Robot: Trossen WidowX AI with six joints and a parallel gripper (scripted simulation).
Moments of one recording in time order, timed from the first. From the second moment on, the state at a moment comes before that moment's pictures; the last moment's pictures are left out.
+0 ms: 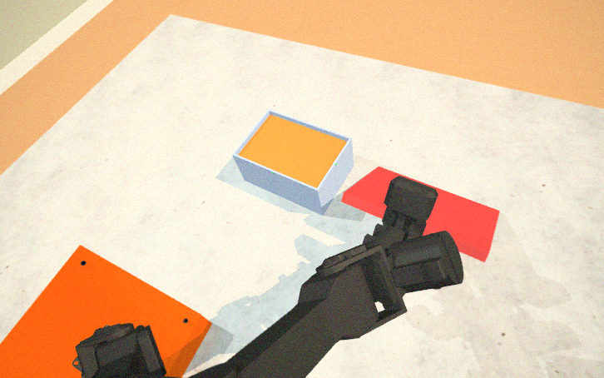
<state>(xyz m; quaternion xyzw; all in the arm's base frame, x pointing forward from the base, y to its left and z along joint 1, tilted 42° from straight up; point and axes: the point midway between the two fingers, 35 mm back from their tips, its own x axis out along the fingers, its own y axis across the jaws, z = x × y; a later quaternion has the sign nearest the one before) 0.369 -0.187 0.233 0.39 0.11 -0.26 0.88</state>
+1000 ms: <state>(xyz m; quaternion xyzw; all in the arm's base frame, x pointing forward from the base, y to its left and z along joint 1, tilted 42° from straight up) 0.371 -0.205 0.213 0.39 0.11 -0.26 0.88</state>
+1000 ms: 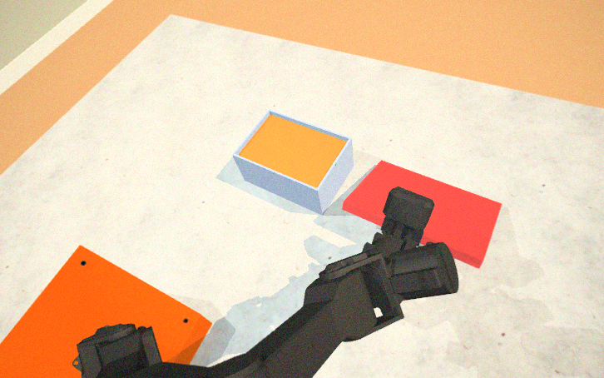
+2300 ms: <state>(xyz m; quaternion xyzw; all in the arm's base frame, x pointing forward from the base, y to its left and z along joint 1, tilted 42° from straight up) 0.352 -0.215 0.204 0.39 0.11 -0.27 0.88</state>
